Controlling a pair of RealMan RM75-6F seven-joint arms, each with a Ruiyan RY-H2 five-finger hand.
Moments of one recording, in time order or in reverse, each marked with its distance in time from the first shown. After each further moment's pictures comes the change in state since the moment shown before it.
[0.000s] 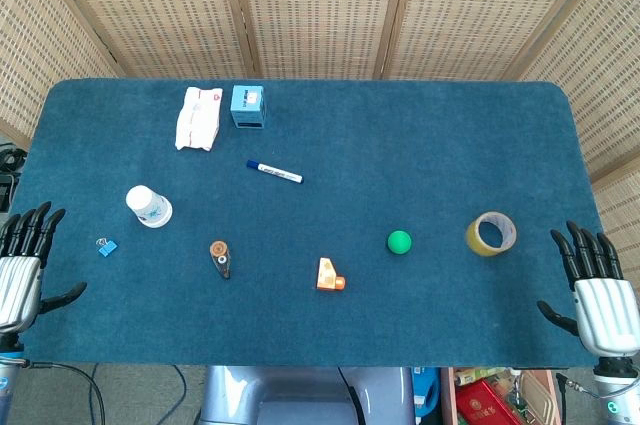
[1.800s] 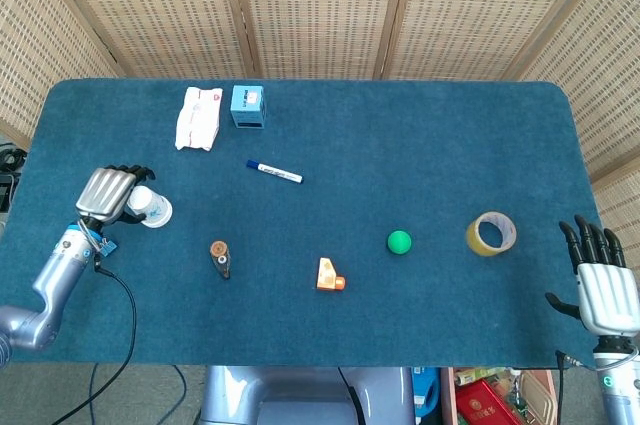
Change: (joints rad) left arm -0.515 -0.314 -0.070 0.775 -0.090 -0.618 -0.264; right arm 0.052 -0.016 0.045 0.023 0.193 -0.147 -0.057
